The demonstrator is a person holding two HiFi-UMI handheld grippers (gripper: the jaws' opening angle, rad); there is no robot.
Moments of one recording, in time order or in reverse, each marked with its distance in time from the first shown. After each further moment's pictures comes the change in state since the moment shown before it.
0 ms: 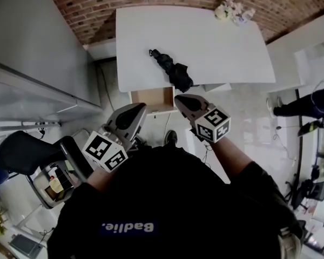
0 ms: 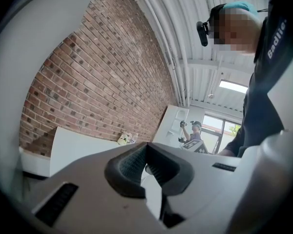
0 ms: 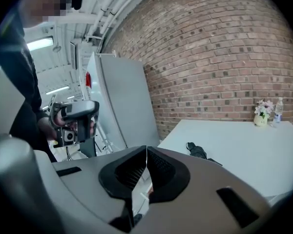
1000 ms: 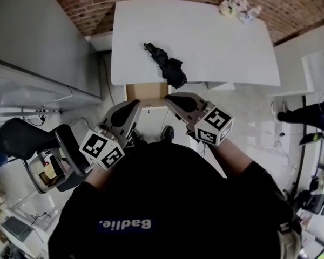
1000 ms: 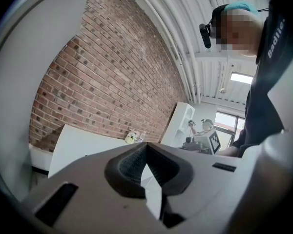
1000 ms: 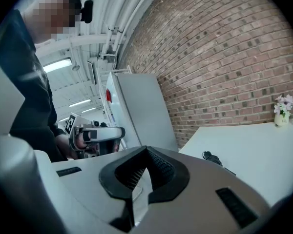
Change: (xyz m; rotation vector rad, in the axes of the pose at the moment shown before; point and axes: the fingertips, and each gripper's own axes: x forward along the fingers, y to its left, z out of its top) left arm 0.039 -0.024 -0.023 -0.001 0.007 0.144; right arm -0.044 0.014 0.032 0.004 -0.096 0.255
